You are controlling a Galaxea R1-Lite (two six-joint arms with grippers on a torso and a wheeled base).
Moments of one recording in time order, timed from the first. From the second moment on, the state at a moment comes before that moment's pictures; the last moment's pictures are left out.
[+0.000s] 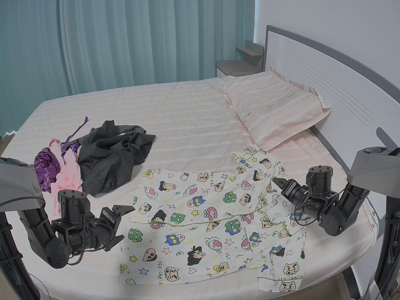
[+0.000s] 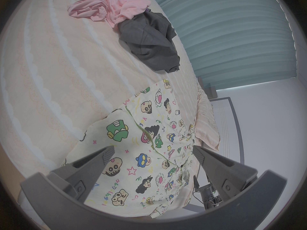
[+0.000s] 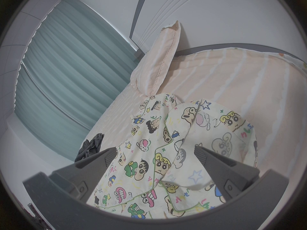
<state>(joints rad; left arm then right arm) -0.20 2.02 -0.24 -1.18 -0.20 -1.22 0.29 2.26 -0.66 -1.16 -0.12 0.83</state>
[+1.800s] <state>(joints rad) -0.29 2.38 -1.23 -0.52 -0.10 -0.74 0.36 2.20 -0.59 -1.20 -0.12 0.84</state>
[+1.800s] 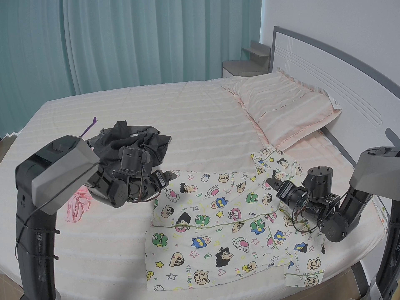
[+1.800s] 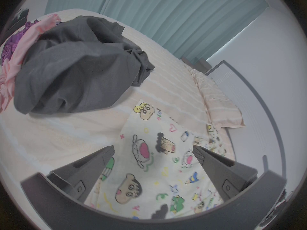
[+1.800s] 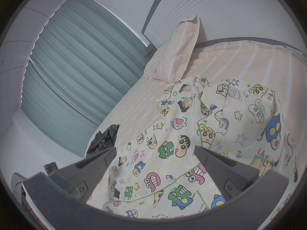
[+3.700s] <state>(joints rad) -0.22 2.57 -1.47 -0.45 0.00 -0.79 0.37 2.19 -0.57 -1.22 -0.11 0.84</state>
